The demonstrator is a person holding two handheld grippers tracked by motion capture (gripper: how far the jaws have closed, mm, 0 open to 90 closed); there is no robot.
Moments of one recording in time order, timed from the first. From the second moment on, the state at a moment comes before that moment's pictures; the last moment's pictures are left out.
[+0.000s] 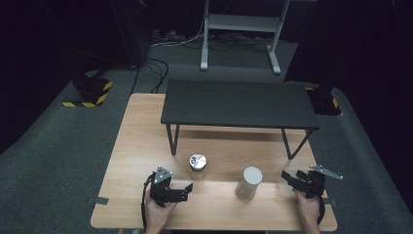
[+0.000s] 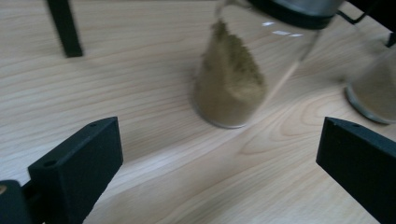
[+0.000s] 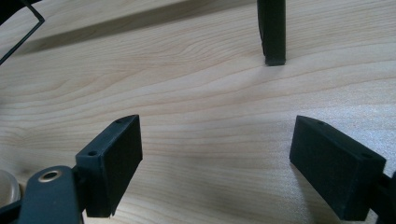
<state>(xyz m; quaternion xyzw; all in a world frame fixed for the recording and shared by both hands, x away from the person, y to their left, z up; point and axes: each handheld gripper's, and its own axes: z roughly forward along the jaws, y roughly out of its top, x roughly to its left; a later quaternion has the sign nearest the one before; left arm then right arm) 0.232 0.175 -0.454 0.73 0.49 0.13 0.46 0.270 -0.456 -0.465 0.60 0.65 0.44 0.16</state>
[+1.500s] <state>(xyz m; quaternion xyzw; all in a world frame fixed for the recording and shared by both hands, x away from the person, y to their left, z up) 0.286 0.097 -0.436 0.76 0.47 0.19 0.41 0.269 -0.455 -0.465 0.60 0.65 0.44 0.16</state>
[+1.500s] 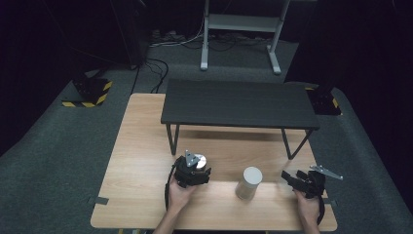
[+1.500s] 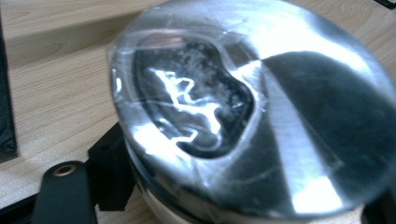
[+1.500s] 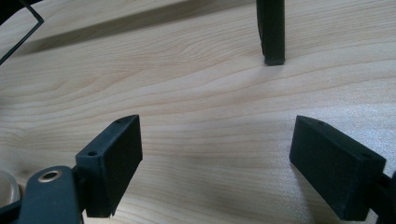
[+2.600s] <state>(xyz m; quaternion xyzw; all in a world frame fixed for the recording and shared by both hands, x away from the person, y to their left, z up) 0.286 0.091 -0.413 0.77 0.46 0.19 0.40 0.269 -0.456 -0.465 0.60 0.65 0.44 0.16</state>
